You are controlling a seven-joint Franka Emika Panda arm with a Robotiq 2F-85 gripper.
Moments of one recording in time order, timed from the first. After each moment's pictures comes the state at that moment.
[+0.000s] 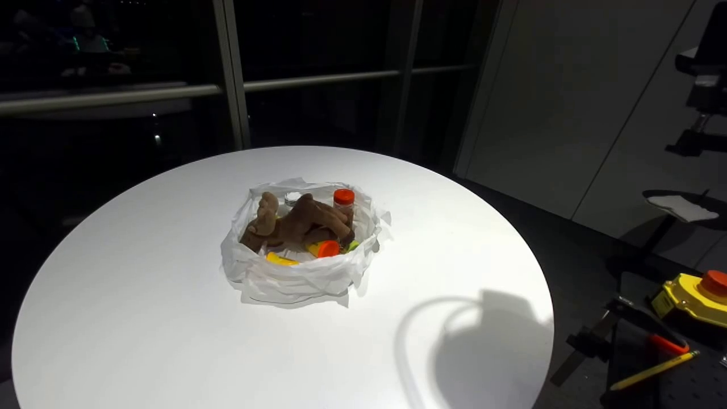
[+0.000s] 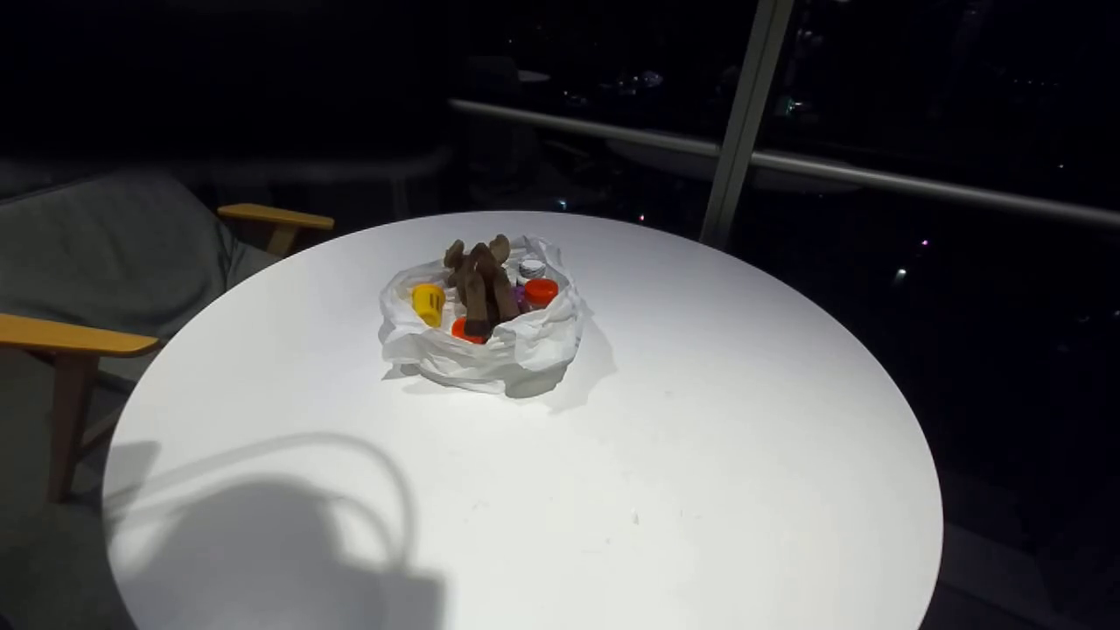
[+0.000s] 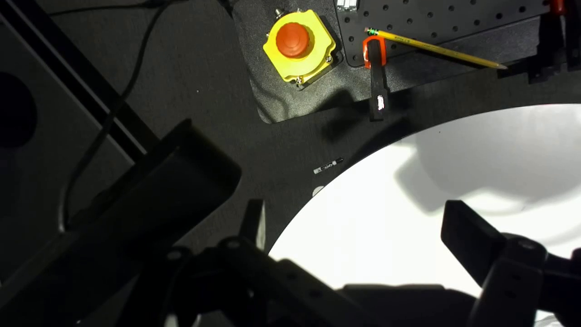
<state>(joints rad) -0.23 -0.71 -0.04 -2.63 -0.27 1.78 0.05</state>
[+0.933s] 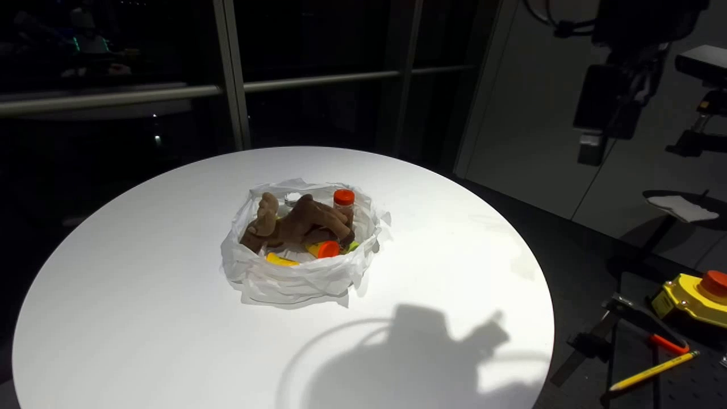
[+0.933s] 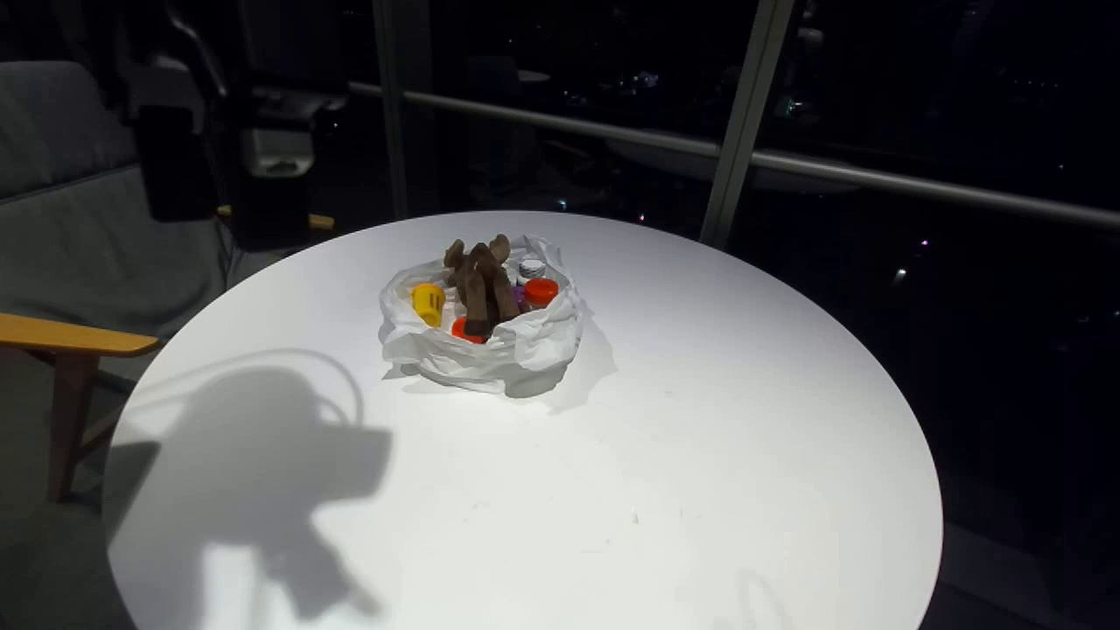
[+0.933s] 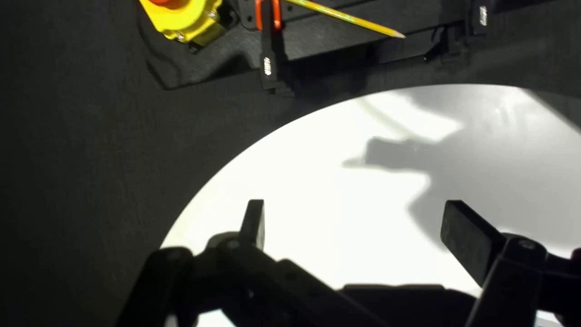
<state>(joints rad) -0.04 -0.45 0.10 -2.59 -0.13 1.95 0.27</state>
